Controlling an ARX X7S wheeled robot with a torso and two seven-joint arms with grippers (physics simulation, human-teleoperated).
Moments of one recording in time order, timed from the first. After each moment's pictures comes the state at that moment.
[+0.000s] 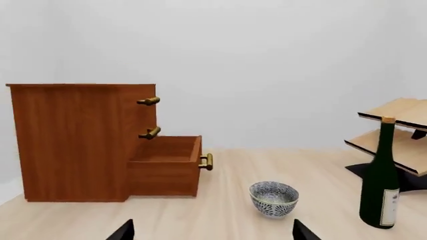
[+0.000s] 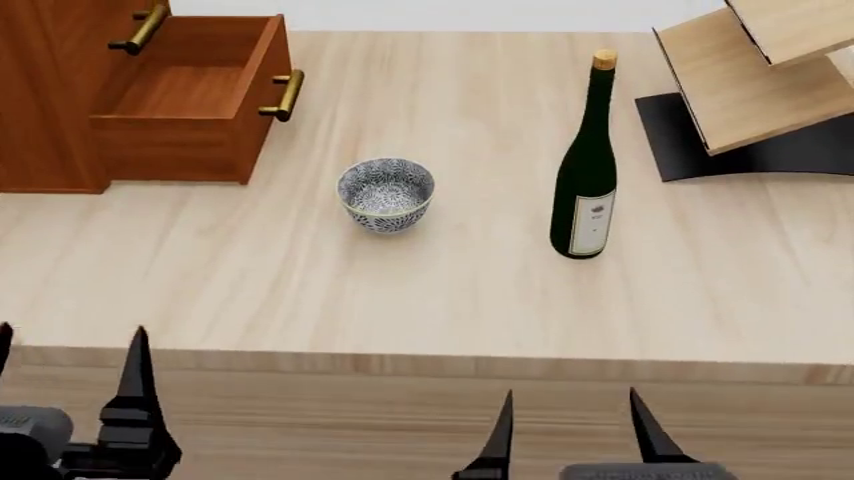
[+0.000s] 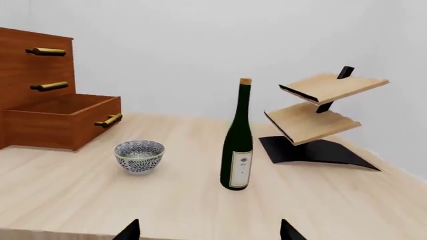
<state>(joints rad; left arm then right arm) -0.12 -0.22 0.07 0.36 -0.23 -0.26 -0.14 0.07 0.18 -0.16 -0.28 0.10 0.24 0.19</state>
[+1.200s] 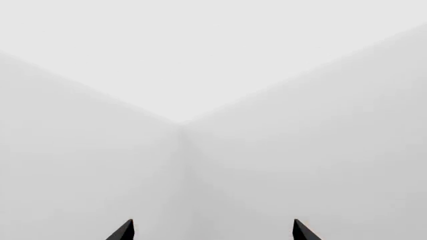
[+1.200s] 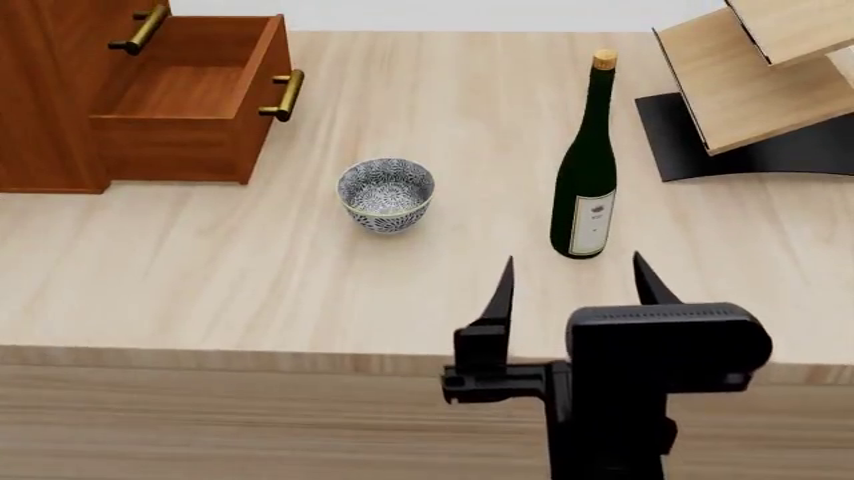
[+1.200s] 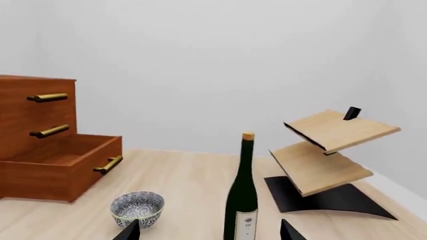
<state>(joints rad) -0.59 -0.66 -0.28 0.83 -0.30 -0.82 -0.21 0.37 0.20 -0.17 -0.29 0.18 0.46 0.19</state>
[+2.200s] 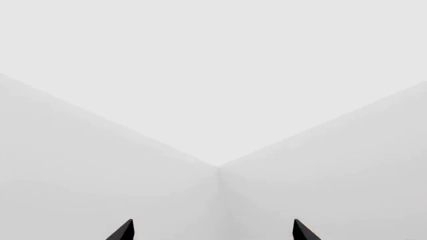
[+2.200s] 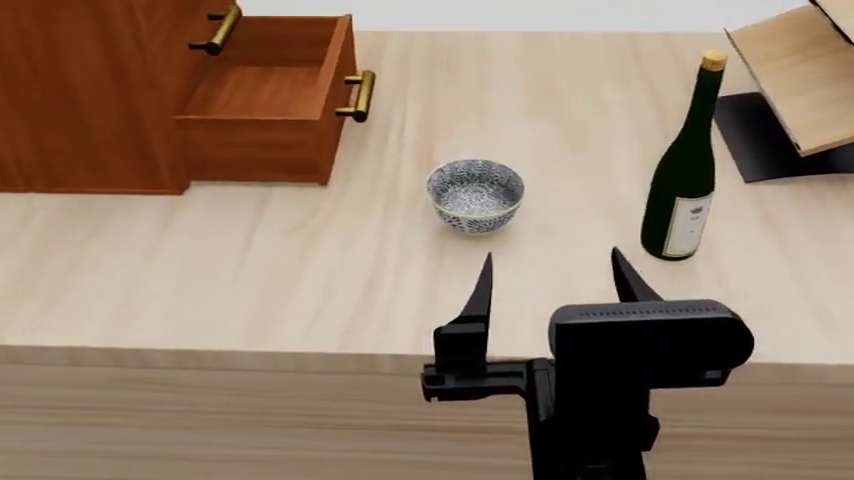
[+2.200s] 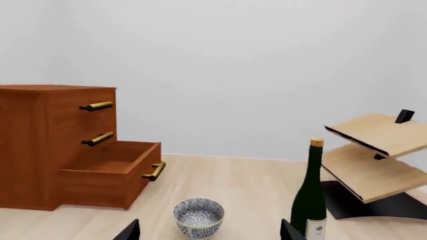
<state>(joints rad) -0.77 -0.82 -0.52 1.02 -0.50 -1.06 -0.22 0.38 0.20 -0.20 -0.29 0.22 0.44 0.20</state>
